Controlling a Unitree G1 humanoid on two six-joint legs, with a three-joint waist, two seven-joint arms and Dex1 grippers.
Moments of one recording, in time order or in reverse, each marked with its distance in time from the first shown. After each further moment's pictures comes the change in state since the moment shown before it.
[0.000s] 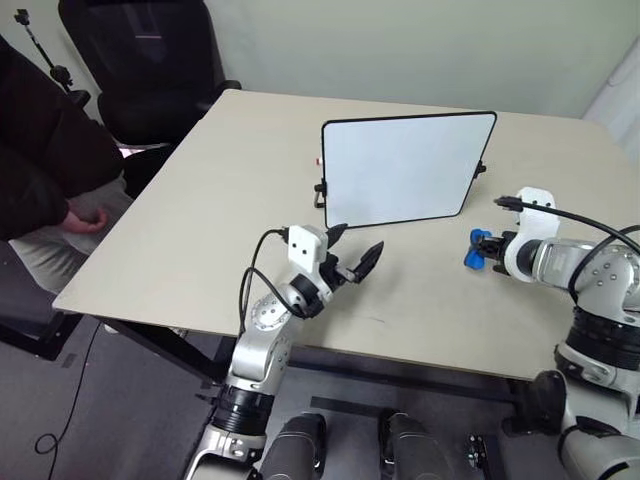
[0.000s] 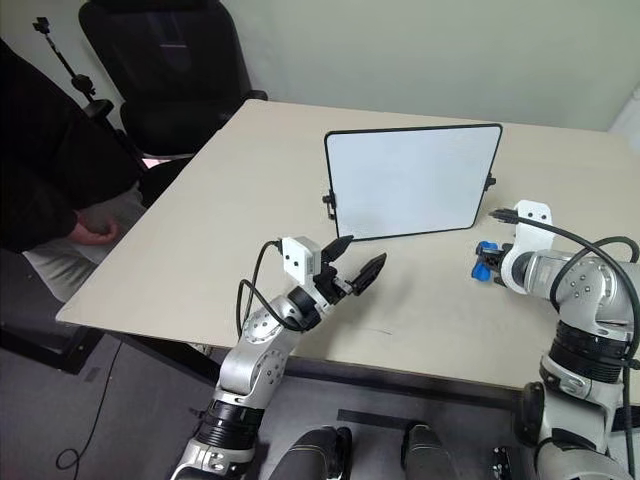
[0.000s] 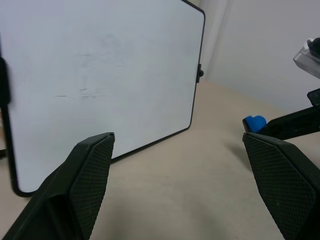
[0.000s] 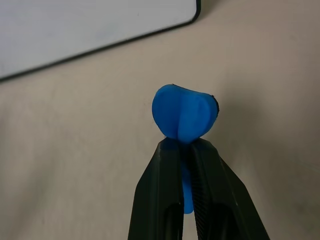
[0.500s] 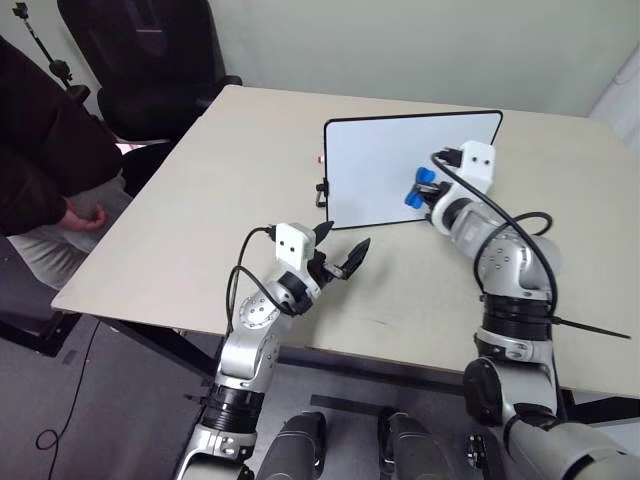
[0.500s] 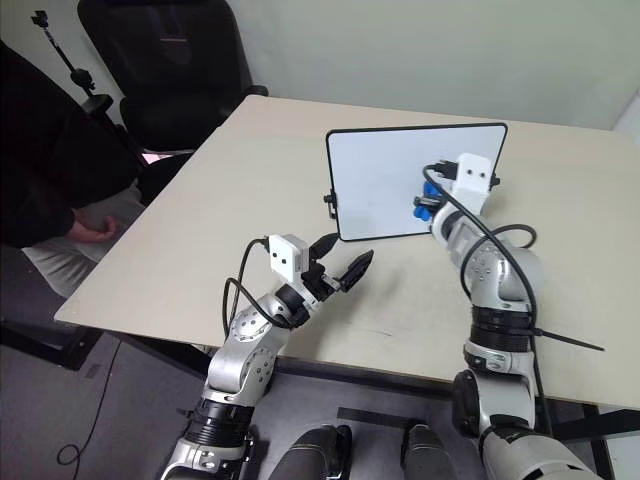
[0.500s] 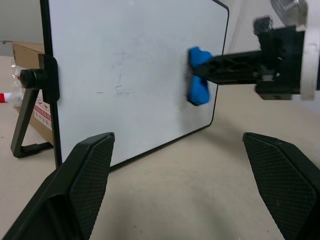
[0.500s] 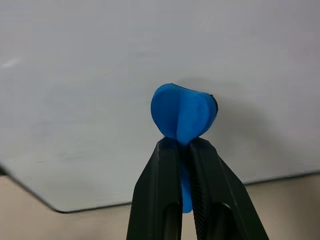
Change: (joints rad) left arm -0.002 0.042 0.034 -0.005 -0.004 0.000 0.003; right arm -0.121 0.328 0.098 0.140 -0.160 -0.571 -0.079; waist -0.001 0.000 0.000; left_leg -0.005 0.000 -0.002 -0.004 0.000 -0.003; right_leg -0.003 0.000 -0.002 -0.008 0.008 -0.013
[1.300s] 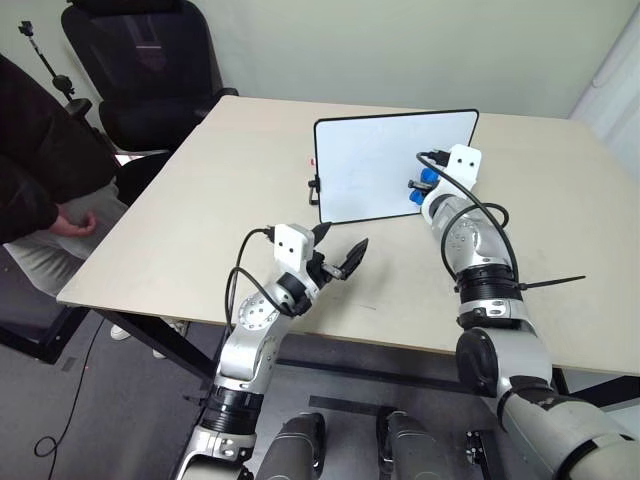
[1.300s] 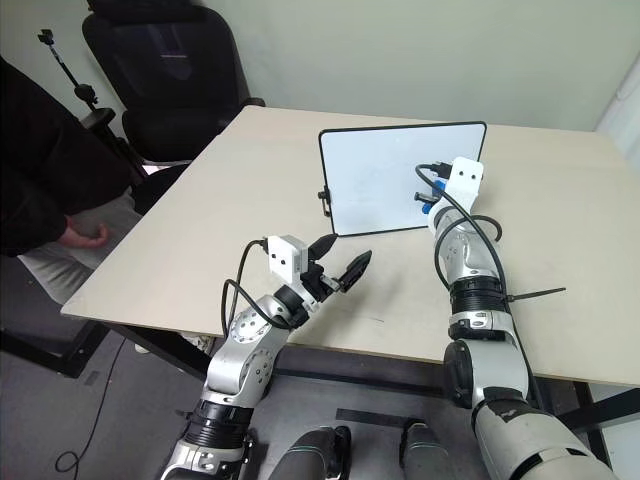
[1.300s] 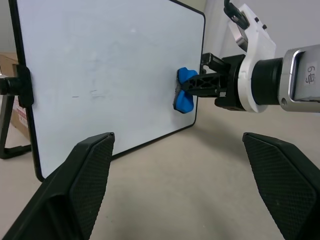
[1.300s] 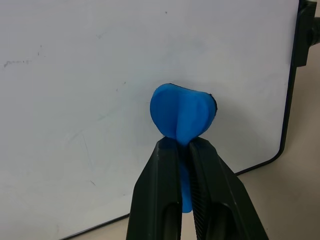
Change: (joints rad) left arm 0.008 0.021 0.004 -0.004 0.003 0.000 0.018; right arm -0.203 0.045 0.014 0.650 -0.136 -0.505 -0.080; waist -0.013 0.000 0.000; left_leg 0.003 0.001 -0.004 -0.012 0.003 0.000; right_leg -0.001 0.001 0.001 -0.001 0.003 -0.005
